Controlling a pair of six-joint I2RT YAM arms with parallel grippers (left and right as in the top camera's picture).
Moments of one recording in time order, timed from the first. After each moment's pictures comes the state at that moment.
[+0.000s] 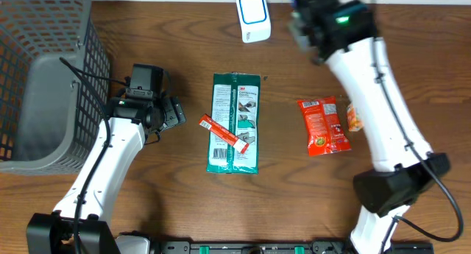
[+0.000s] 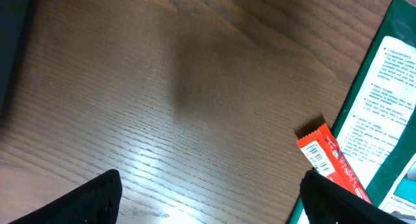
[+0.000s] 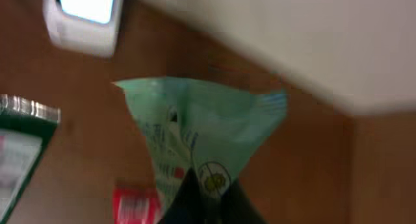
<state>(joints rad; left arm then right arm) -0.13 1.46 1.04 -0.78 -0.08 -0.49 0.38 1.97 2.21 -1.23 0.45 -0.12</state>
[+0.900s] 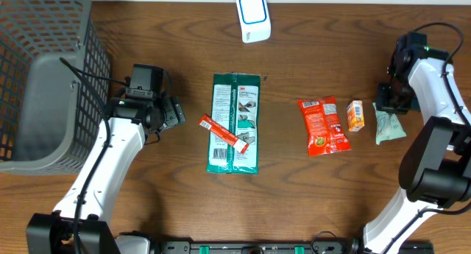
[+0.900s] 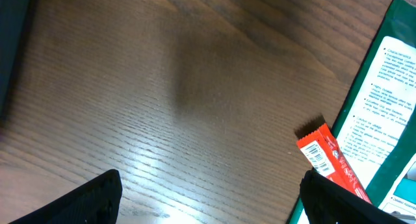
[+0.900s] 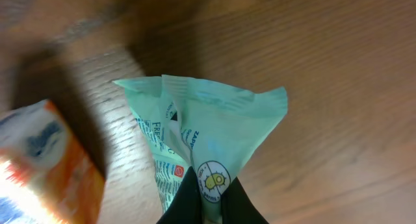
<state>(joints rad) -0.13 1.46 1.04 -0.78 -0.08 -0.49 -0.22 2.00 1.52 -1.05 0.24 0.02</state>
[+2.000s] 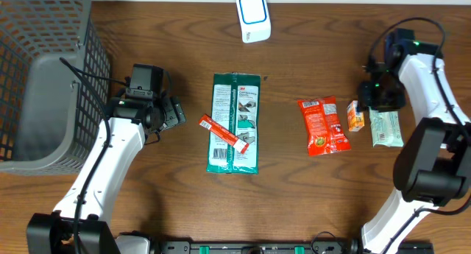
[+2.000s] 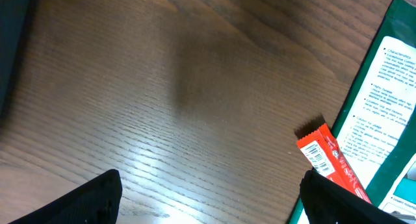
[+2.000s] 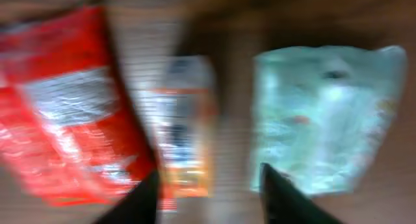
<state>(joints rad) -0.13 1.46 1.04 -0.78 -0.08 -0.49 -0.14 2.00 1.59 -1.18 -0.01 -0.11</state>
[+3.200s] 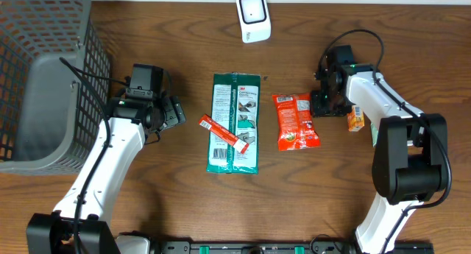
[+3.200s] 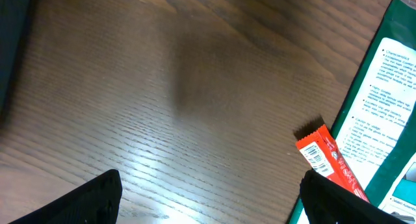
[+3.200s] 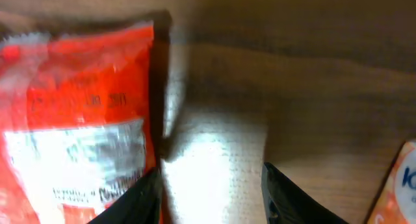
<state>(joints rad) -0.13 1.46 1.04 -0.78 -0.08 -0.49 0.11 2.00 1.34 -0.82 -0.07 0.06</state>
